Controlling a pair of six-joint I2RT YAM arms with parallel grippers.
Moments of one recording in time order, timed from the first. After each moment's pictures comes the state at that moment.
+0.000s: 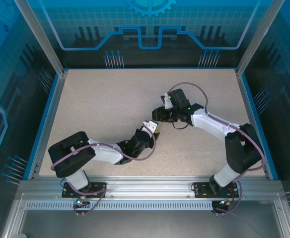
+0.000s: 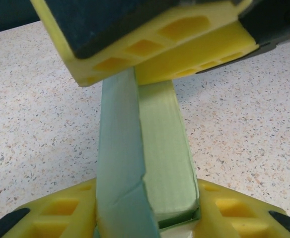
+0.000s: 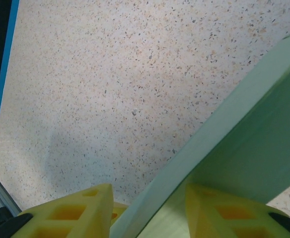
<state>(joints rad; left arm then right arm) -0.96 1.66 0.60 0.62 -0.48 -0.16 0.51 1.60 1.09 -0.34 -0.37 0.53</state>
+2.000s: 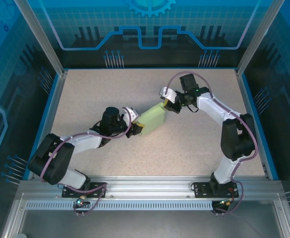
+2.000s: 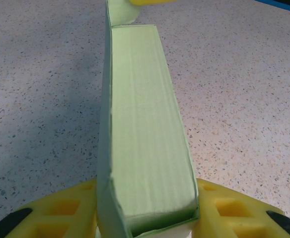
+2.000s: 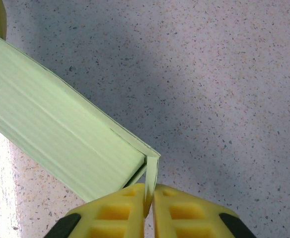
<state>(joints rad) -0.43 1.47 0.59 0.37 0.50 0.18 0.32 1.76 1.36 -0.58 -0.49 -0.82</state>
